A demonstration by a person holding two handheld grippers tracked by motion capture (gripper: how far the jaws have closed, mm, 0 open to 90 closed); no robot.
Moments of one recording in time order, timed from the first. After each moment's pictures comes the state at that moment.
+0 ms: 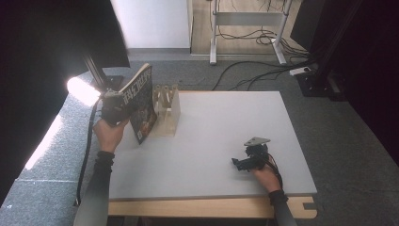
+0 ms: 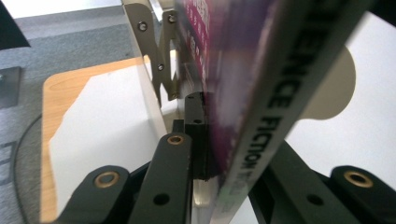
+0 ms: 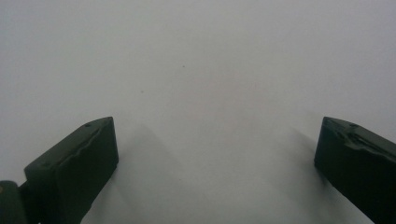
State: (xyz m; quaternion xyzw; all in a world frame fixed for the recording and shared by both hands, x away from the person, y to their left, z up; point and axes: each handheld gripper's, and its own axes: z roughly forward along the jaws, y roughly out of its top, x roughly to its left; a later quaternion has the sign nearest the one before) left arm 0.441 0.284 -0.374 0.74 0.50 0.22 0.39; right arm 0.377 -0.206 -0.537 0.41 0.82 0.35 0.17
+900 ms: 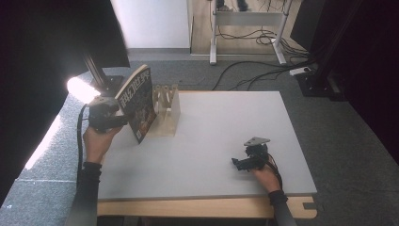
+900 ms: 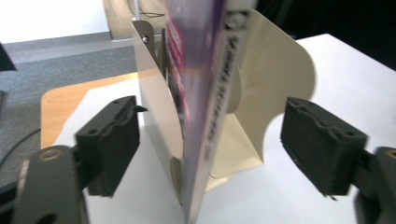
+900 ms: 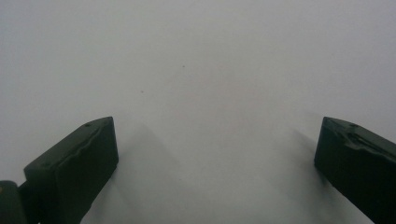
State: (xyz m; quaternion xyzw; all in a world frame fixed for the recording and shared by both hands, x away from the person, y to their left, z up) left arm 0.408 0.315 -0.372 0.73 0.46 0.22 0.45; right arm 0.377 -0.206 -0.537 0.42 0.82 0.35 0.17
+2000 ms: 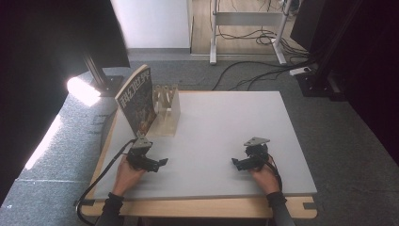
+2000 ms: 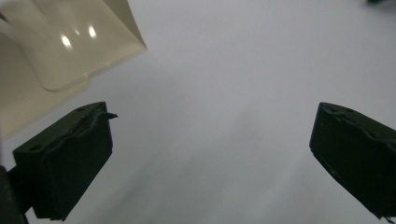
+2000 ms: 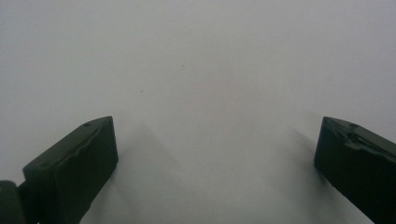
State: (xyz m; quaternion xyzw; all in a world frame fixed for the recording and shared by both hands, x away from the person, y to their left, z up) left arm 0.362 0.231 -0.497 0.85 0.34 0.13 0.39; right arm 0.376 -0.205 -0.536 0.42 0.82 0.35 0.17
